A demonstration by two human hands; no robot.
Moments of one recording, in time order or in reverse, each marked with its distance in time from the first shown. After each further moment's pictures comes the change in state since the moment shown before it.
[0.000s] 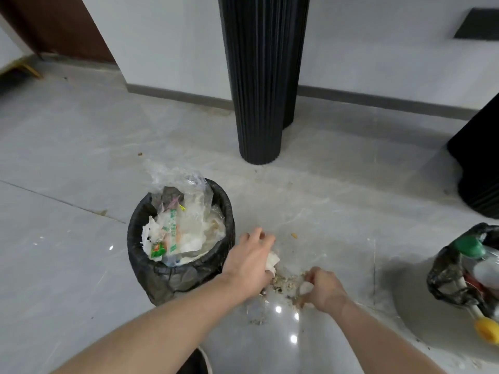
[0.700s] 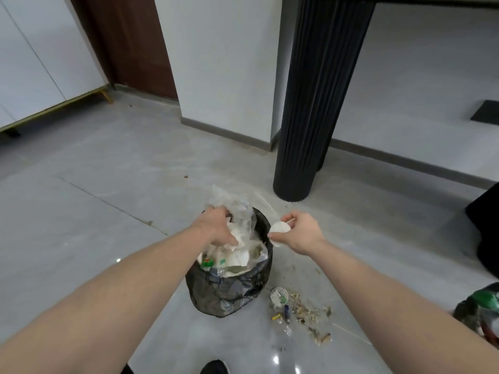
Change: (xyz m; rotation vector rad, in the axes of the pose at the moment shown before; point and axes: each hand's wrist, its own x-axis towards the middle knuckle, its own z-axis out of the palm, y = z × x) left_hand -0.033 -0.147 -0.158 -0.149 -0.086 -0.497; right_hand -0.070 -0.239 -0.116 0.309 0.191 -0.341
